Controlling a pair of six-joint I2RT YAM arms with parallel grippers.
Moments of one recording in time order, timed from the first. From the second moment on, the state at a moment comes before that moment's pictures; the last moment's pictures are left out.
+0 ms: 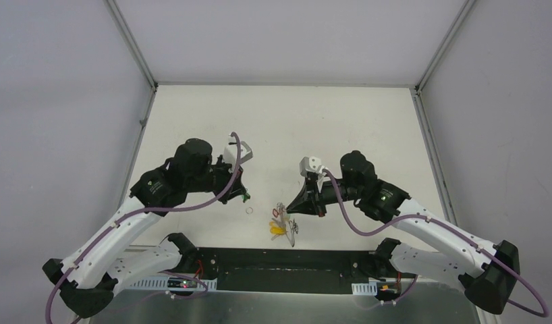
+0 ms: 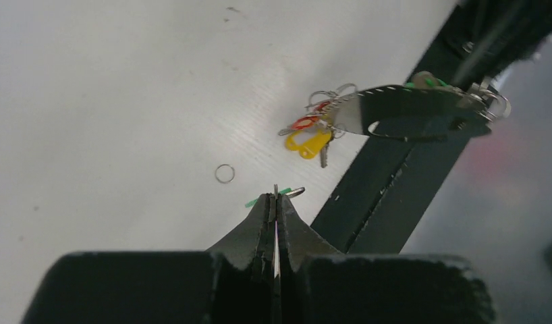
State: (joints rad) left arm -0.71 0.87 1.05 -0.79 0.24 -0.08; right arm 0.87 0.93 0.74 -0.16 -0.79 -0.02
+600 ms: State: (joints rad) left arm -0.86 0.81 0.97 -0.55 0.66 0.23; right arm 0.87 0.98 0.78 -0.24 -0.87 -0.11
